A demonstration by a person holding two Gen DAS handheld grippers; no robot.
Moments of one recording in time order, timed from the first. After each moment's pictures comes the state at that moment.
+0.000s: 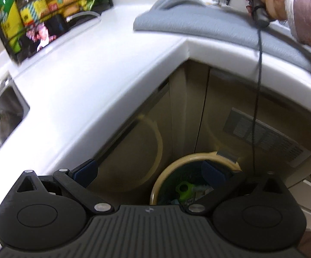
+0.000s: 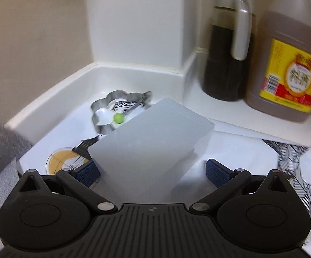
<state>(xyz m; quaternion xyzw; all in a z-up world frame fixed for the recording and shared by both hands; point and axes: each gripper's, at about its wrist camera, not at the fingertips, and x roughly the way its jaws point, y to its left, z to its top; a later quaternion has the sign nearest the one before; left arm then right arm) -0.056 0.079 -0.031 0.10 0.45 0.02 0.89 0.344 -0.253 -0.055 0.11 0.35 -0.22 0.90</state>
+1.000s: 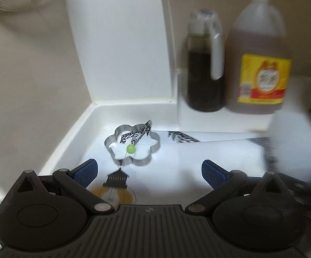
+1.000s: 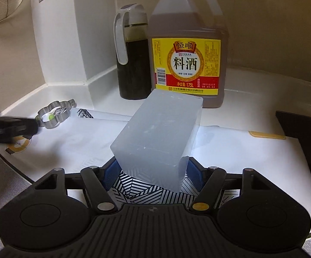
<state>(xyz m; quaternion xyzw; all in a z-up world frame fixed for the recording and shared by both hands) 0.357 -0.156 0.000 0.16 0.31 -0.20 0.91 0.220 -0.341 -0.041 0.09 0.32 -0.23 0.91</state>
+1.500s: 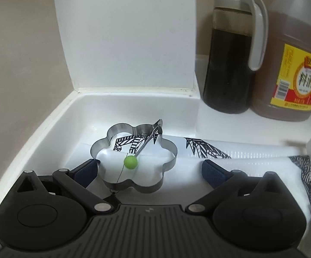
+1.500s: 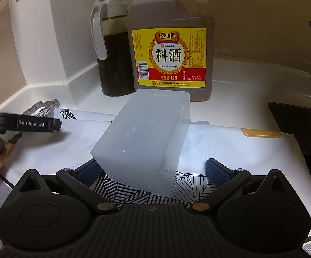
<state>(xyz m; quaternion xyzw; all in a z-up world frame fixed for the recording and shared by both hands) 0.429 -0.163 -0.038 0.12 0.34 -0.21 0.91 0.231 -0.354 -0.047 0.10 0.34 -0.26 0.90</state>
